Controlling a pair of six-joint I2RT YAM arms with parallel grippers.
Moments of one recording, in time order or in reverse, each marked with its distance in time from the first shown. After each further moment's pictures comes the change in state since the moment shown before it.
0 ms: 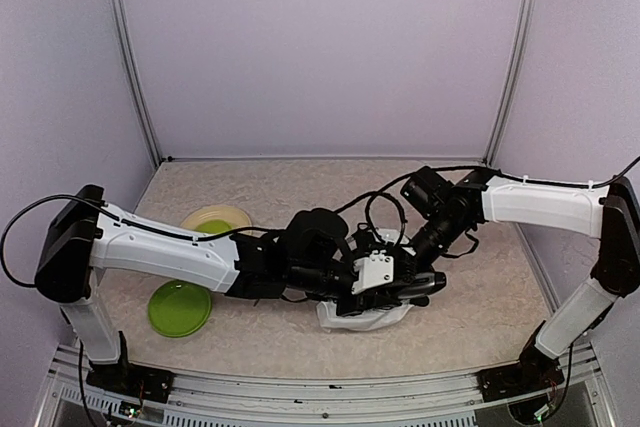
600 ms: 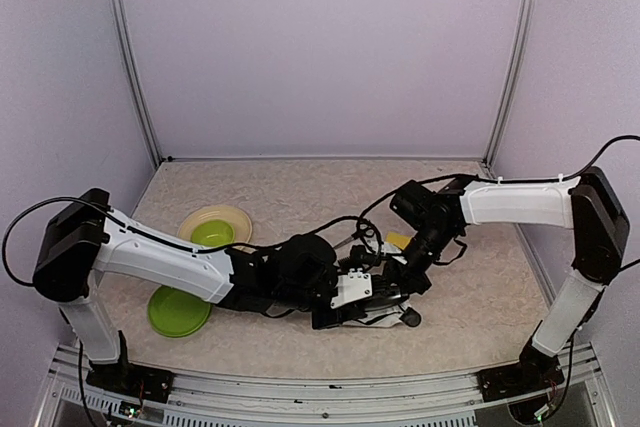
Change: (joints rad) left arm 0.011 -0.020 -0.161 -0.078 -0.187 -0.072; right arm 0.000 0.112 0.005 -0.023 -0.001 0.016
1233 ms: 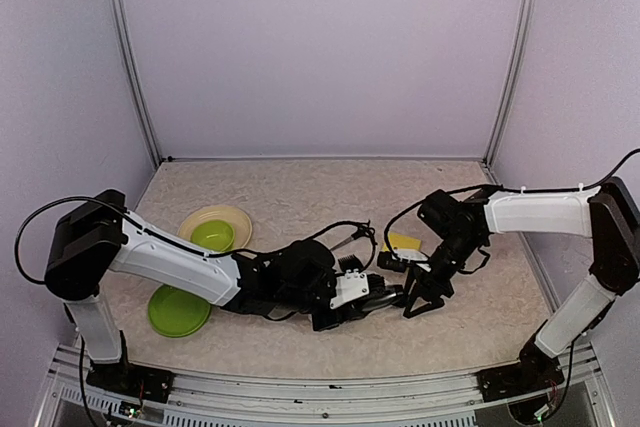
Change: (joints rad) left arm 0.022 0.062 -0.030 0.077 0.012 -0.069; right arm -0.111 -0.107 -0.170 0.014 0.074 0.036
